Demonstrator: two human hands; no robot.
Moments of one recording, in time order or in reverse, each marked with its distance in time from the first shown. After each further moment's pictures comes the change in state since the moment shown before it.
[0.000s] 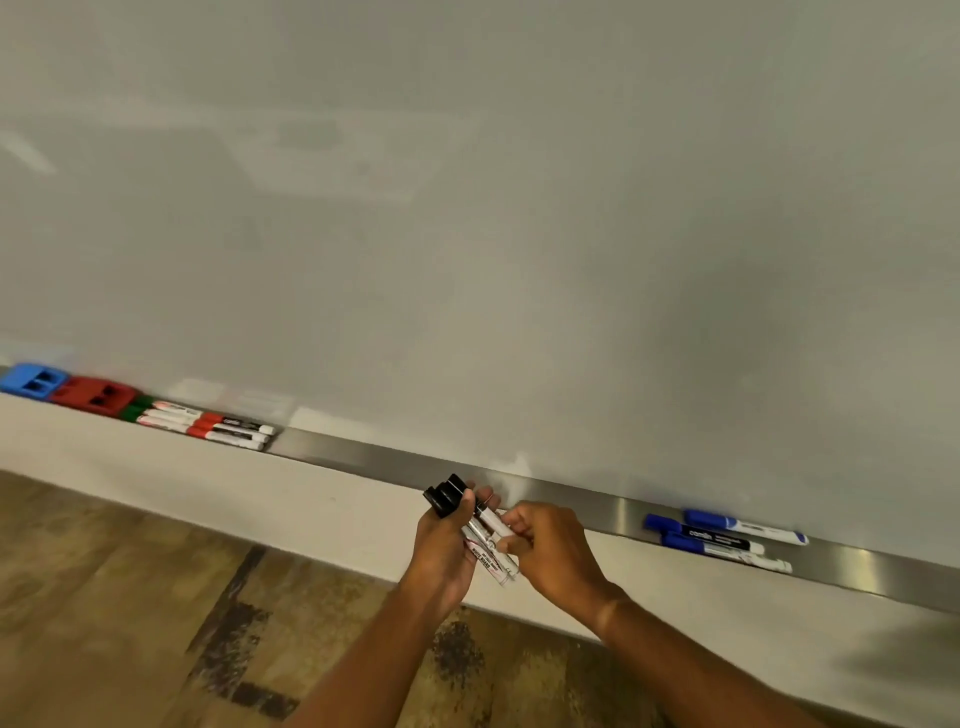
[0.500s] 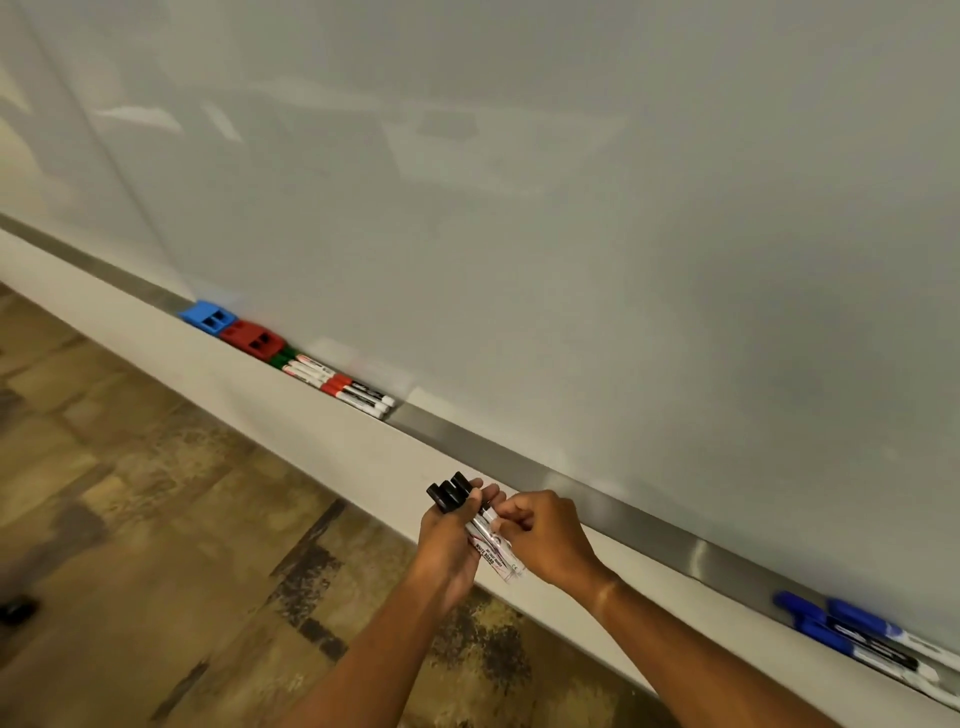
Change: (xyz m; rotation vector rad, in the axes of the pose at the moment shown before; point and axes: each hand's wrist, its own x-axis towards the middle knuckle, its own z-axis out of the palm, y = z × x) left_hand -0.010 0.073 -0.072 -0.093 0.234 0.142; right_hand 0.052 -0.077 0.077 0.152 -0.234 -0.110
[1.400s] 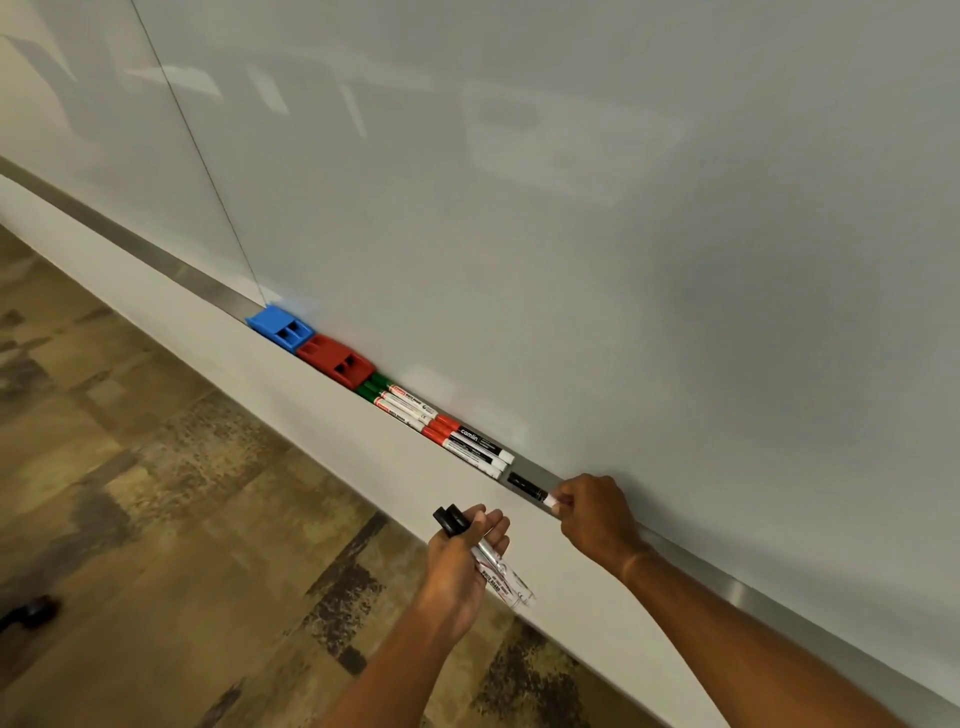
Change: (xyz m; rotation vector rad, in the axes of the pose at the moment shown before) left_hand 0.121 0.138 -0.120 -0.082 0.067 -0.028; right_hand 0.181 -0.063 0.103 -0.499 0.037 0.010
